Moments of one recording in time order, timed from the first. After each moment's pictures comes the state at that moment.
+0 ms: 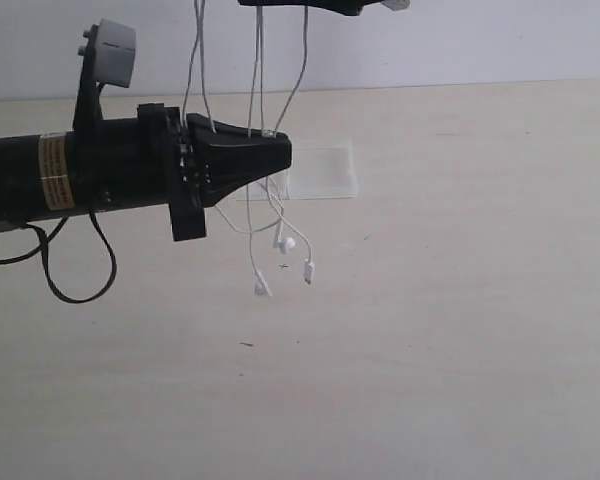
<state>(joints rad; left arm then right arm) -0.22 1.75 -0.74 1.11 -1.15 -0.78 0.38 1.51 -1.22 -1.78 -0.95 1.69</state>
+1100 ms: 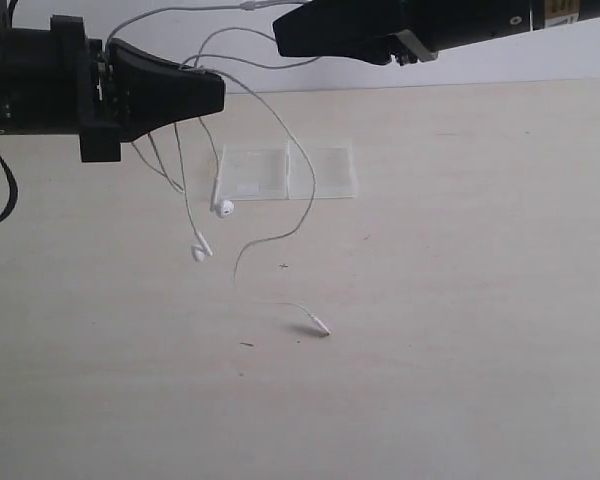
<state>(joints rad) -0.08 1.53 -0.86 1.47 -1.02 -1.19 0.32 1.51 -1.11 -1.76 -0.91 1.78</state>
